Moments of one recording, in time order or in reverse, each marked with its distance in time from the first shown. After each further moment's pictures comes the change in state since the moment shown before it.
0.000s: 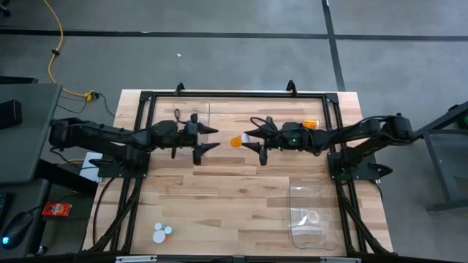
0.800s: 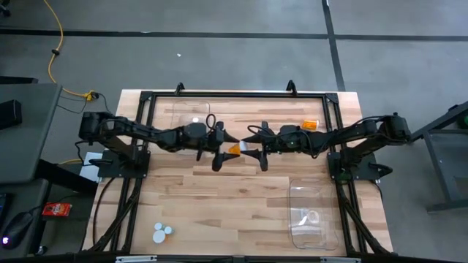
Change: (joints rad) left arm -0.021 0.369 0.245 -0.002 0.126 -0.016; right arm 0.021 0.030 0.000 0.028 -0.097 -0.049
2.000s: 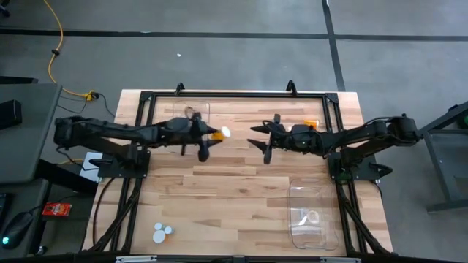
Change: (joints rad) left arm 0.052 -0.368 -0.145 -0.291 -0.217 -0.002; right arm 0.004 -0.128 -0.105 0.087 0.249 -0.082
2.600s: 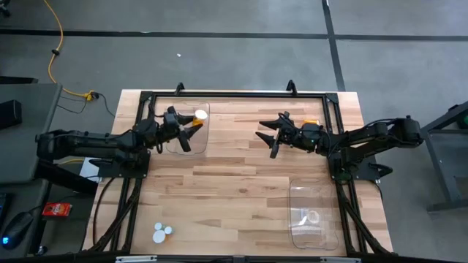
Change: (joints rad) left arm 0.105 -0.316 -0.340 0.376 -0.082 -0.053; right arm -0.072 -0.035 -0.153 0.228 -0.015 0.048
